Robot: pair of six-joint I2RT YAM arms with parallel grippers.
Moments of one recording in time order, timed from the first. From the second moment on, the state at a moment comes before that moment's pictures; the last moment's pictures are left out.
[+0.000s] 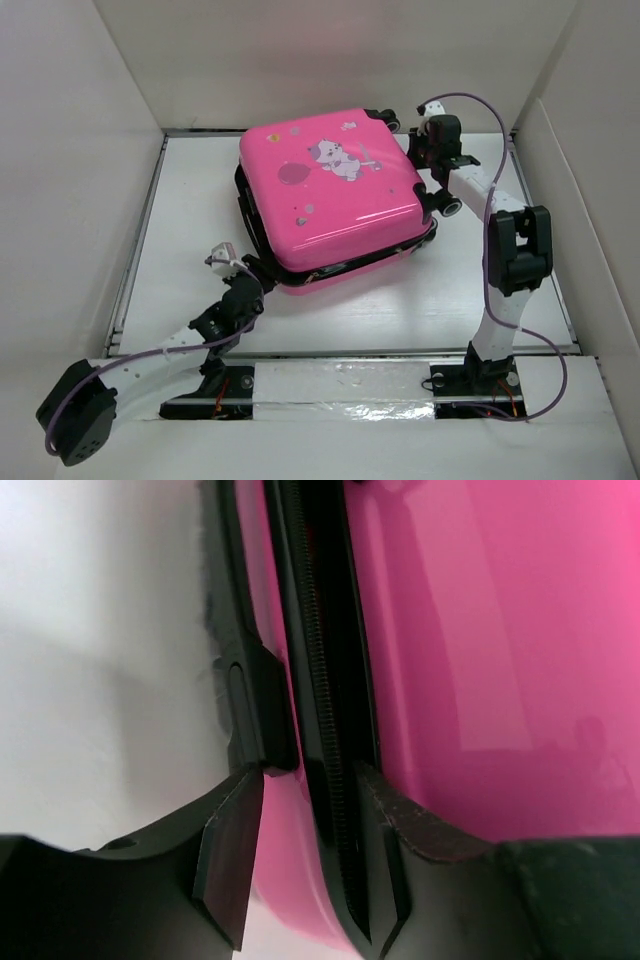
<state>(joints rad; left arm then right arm) -0.72 0.83 0.17 0.28 -0.64 -0.91 0.19 1.93 1.53 -0.08 -0.04 0.07</state>
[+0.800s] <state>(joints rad) -1.44 0.97 0.43 0.14 -0.74 -1.01 0.36 2.05 1.98 -0.38 -0.43 0.02</state>
